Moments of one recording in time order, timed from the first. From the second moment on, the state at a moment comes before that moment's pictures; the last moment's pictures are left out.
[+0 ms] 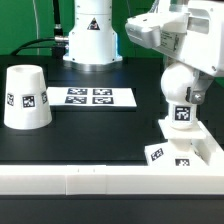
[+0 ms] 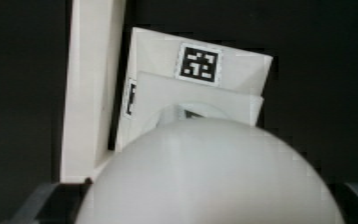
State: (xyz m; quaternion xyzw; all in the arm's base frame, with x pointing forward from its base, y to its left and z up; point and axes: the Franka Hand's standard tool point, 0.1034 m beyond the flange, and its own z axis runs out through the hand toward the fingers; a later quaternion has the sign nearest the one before) arm 0.619 0.087 0.110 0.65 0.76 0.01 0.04
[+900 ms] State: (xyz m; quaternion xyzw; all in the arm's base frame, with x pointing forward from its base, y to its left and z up) arm 0.618 0.085 0.109 0.81 0.58 0.02 0.03
